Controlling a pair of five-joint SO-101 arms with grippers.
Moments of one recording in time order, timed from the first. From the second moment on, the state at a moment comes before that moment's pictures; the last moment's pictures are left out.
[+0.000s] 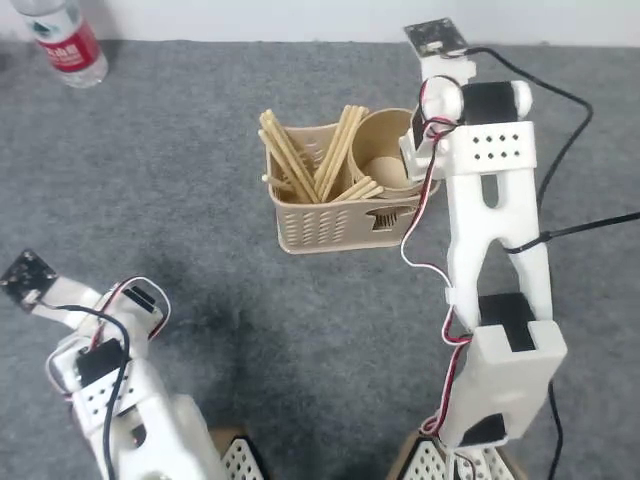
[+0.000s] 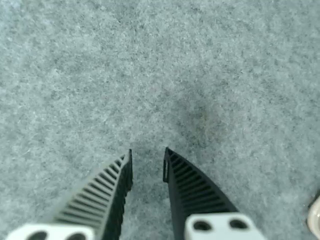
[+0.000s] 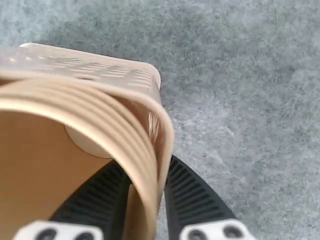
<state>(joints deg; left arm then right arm) -38.5 -60.6 81.5 44.6 9.6 -10.1 18.5 -36.4 100.7 8.0</state>
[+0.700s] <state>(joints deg) -38.5 -60.6 81.5 44.6 9.6 -8.4 16.0 -35.9 100.7 5.1</state>
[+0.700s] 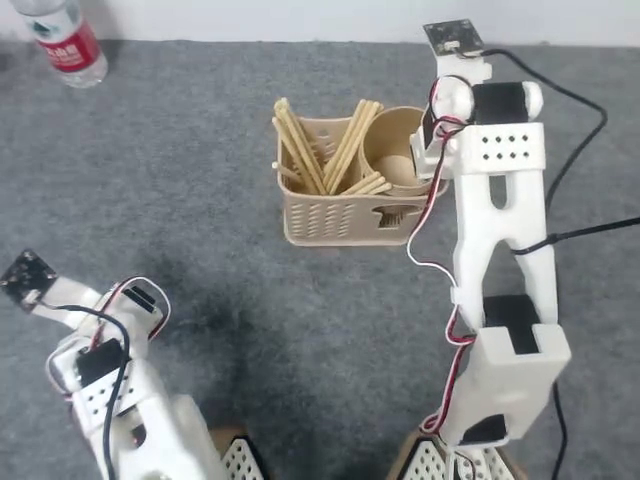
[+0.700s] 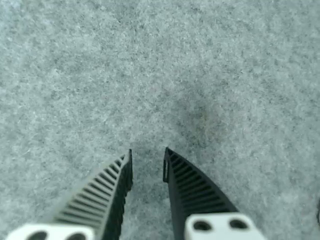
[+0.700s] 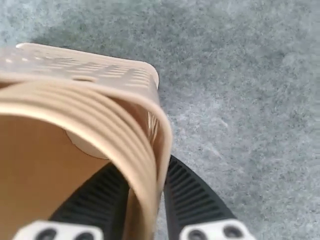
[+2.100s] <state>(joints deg) -22.4 -60.7 85.1 38.1 6.5 -4.6 -42.5 -13.4 100.6 15.2</state>
